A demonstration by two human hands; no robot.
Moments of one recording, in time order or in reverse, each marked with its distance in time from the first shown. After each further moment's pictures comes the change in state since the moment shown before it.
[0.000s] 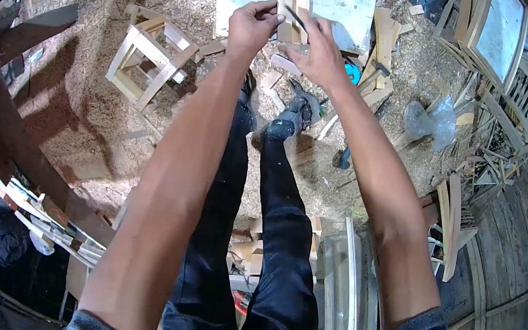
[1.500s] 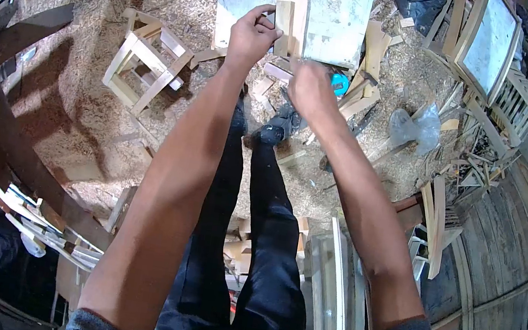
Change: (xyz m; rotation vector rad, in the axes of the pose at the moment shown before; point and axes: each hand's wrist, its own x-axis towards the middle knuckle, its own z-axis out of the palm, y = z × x) left_hand 0.006 0.007 -0.003 0.092 -0.084 0.077; right_hand -0.014 -0.046 -0.023 -0.136 -0.332 0.301
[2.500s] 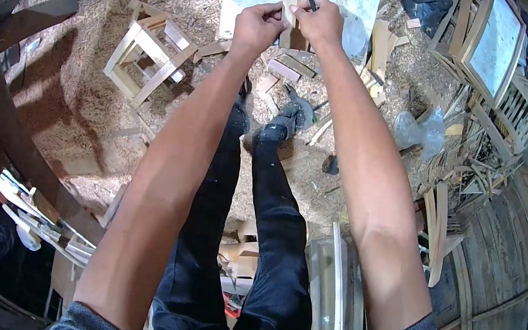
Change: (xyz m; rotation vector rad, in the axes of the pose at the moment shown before) left_hand 0.002 0.000 -0.001 0.170 0.047 0.001; right_hand 0.104 0.006 -0.008 0.432 0.439 0.153
